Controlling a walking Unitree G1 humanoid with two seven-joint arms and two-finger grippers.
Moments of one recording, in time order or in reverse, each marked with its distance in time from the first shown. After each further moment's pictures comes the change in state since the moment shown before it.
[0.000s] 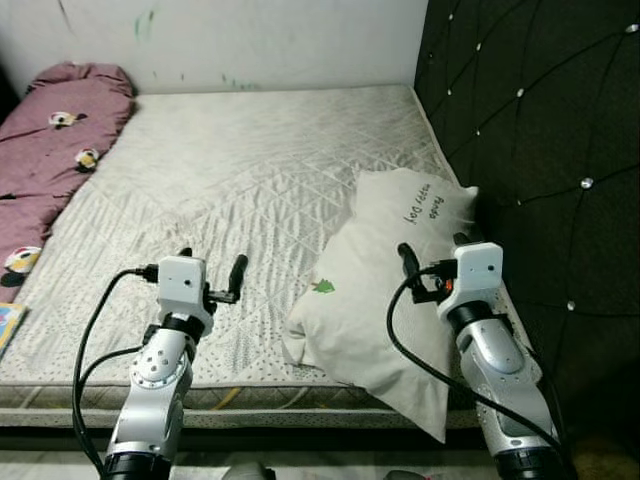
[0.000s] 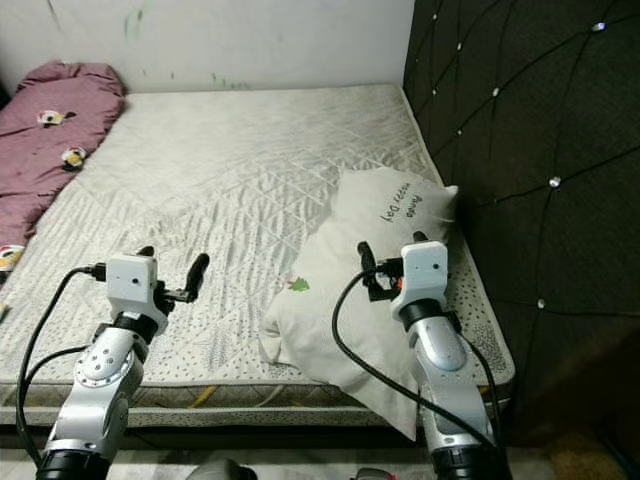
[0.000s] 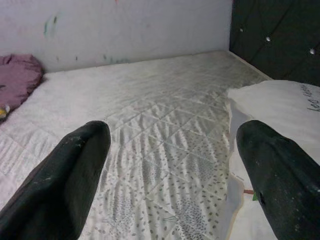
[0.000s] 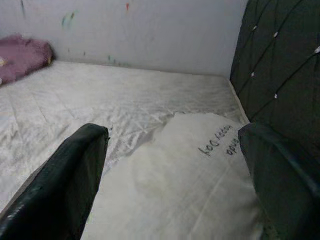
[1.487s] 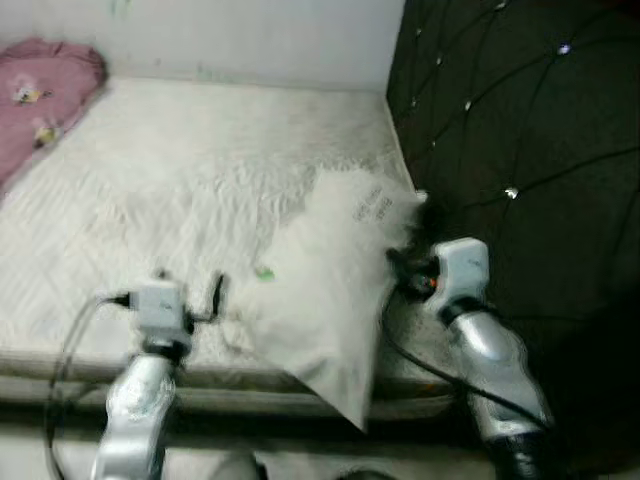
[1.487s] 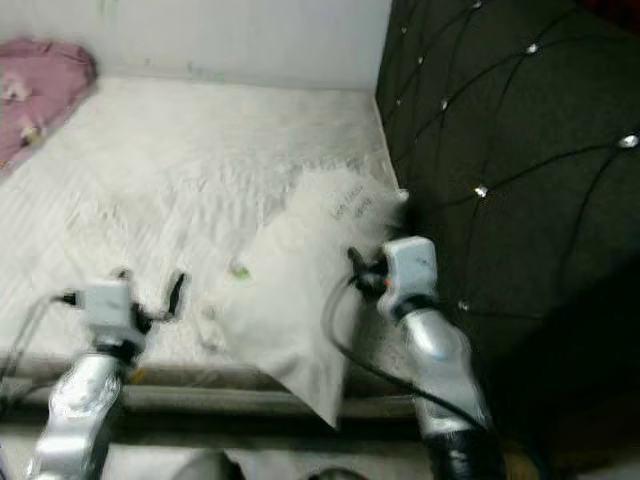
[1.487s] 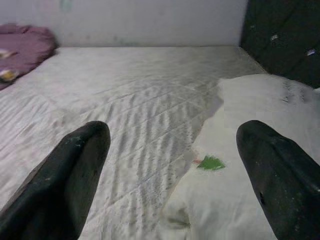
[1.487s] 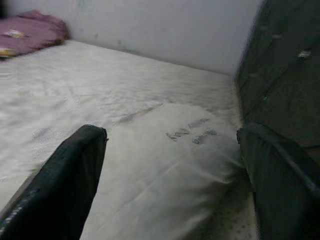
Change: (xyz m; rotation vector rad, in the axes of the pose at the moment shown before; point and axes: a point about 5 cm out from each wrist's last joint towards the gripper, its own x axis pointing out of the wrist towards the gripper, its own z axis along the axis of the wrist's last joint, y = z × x) left arm -0.030 0.016 -0.012 -0.004 0.040 0.100; right arm 0.012 0.015 0.000 0.012 0.004 0.123
